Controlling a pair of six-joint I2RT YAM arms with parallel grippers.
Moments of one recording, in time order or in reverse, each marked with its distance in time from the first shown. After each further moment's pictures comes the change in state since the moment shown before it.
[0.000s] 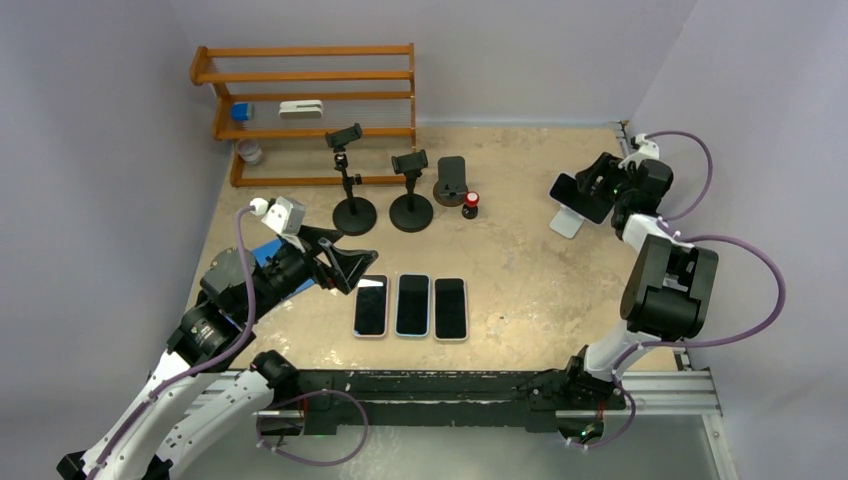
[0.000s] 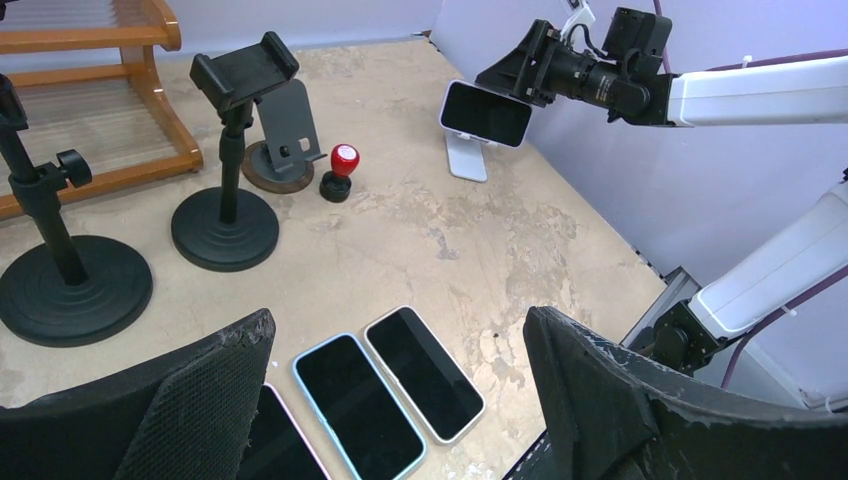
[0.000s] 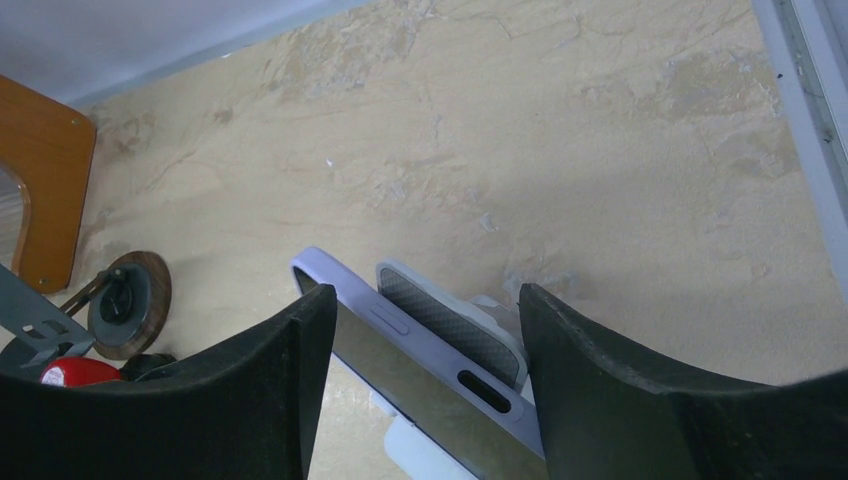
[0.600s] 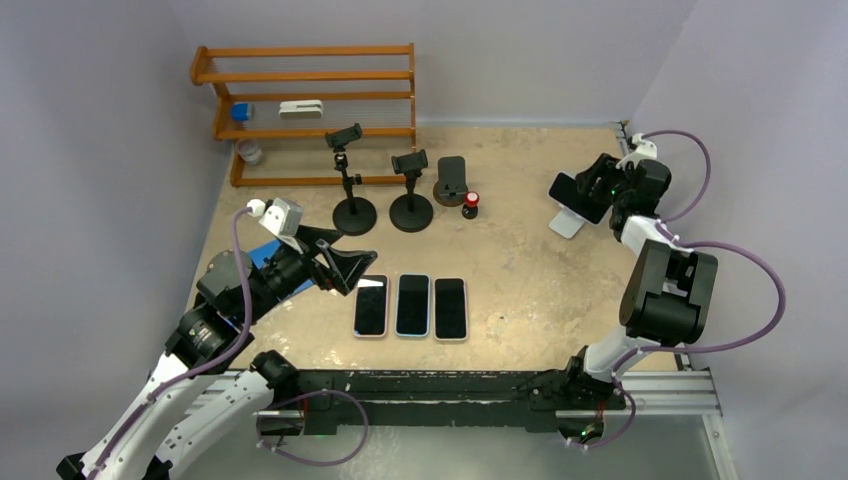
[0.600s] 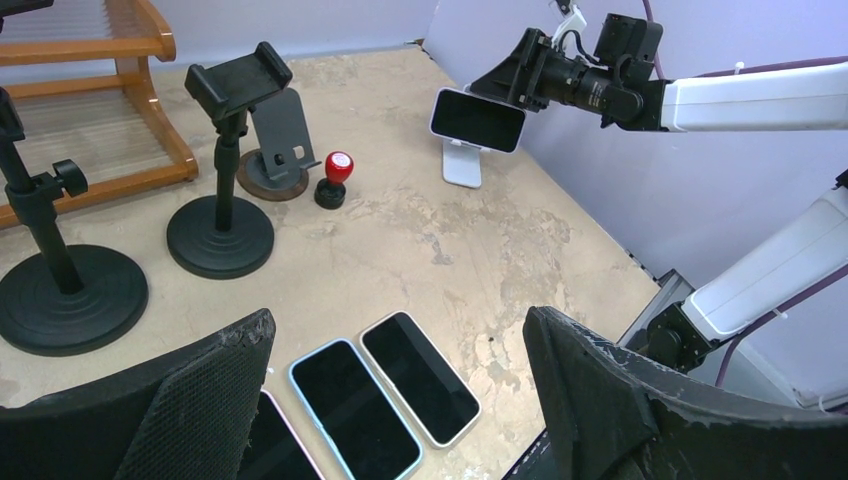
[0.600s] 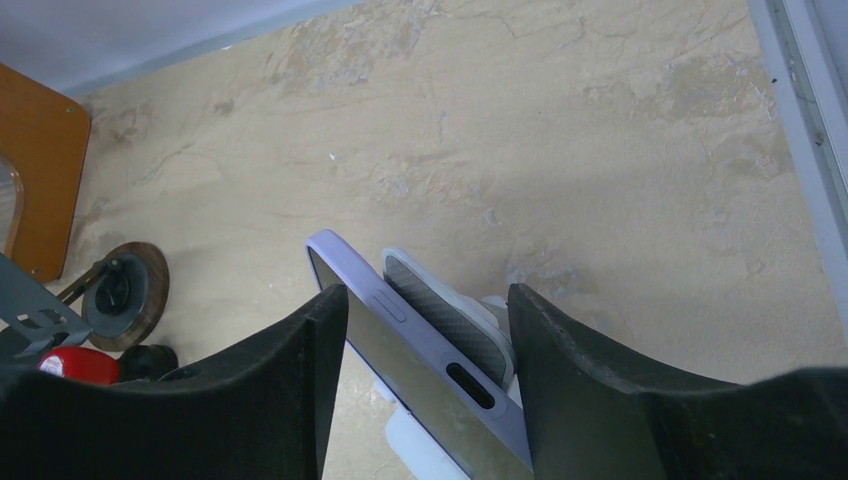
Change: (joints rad) left arm -0.002 -0.012 0.000 0.008 0.006 0.000; right arm 0.015 -0.035 -0.019 -0.016 0.014 -0.024
